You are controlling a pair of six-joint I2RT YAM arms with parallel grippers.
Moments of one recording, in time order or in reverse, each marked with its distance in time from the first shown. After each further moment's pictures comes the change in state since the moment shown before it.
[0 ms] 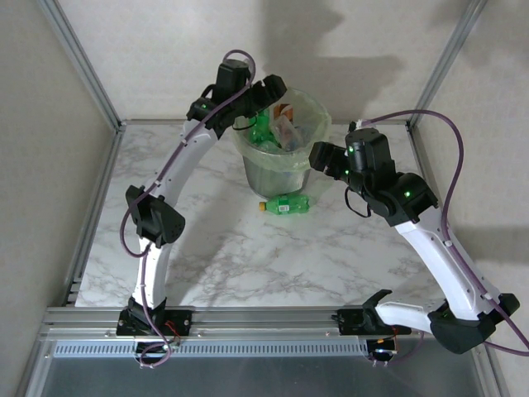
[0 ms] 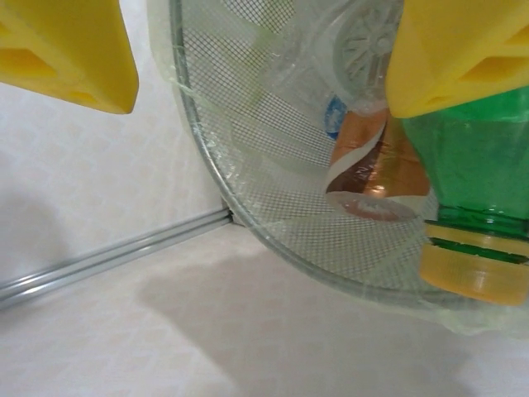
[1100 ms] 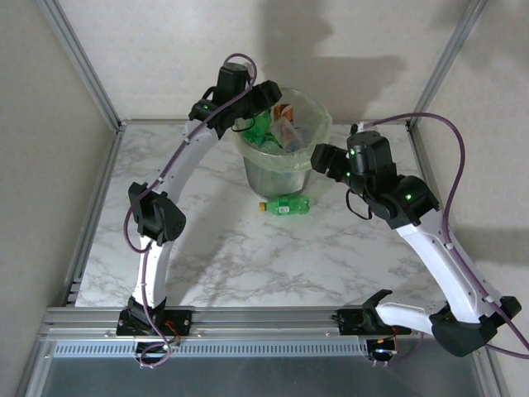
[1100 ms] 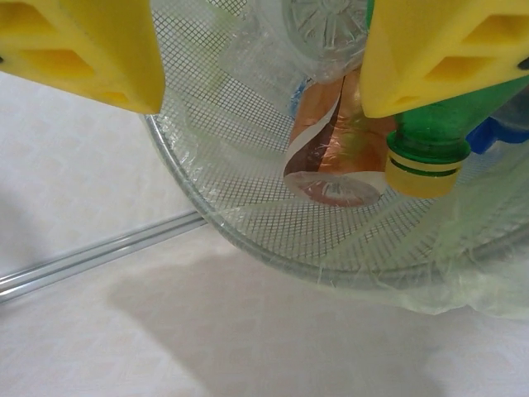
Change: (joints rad) left arm 0.018 0.022 -0.041 0.026 -0.023 0.042; right arm -0.004 -0.022 -0.041 0.008 -0.002 0.022
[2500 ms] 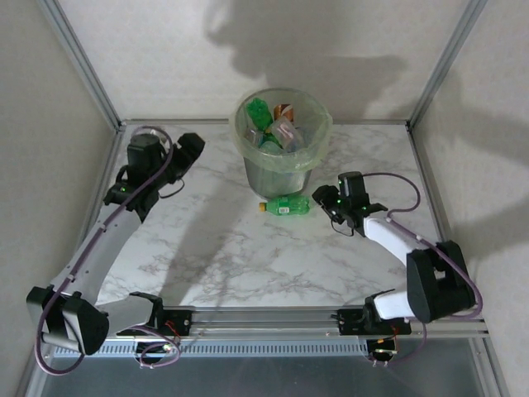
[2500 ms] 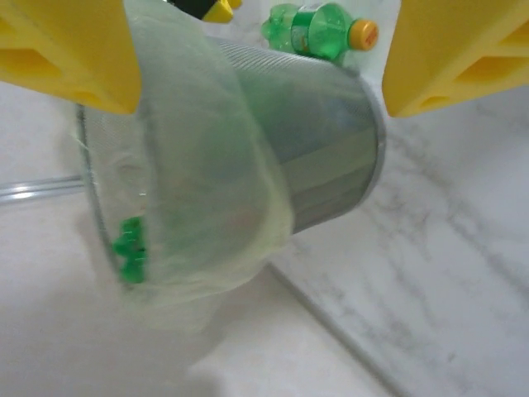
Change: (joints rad) left arm 0.265 -1.034 -1.408 0.328 -0.020 -0.220; right arm -0.307 0.311 -0.743 0.796 -0.480 0.378
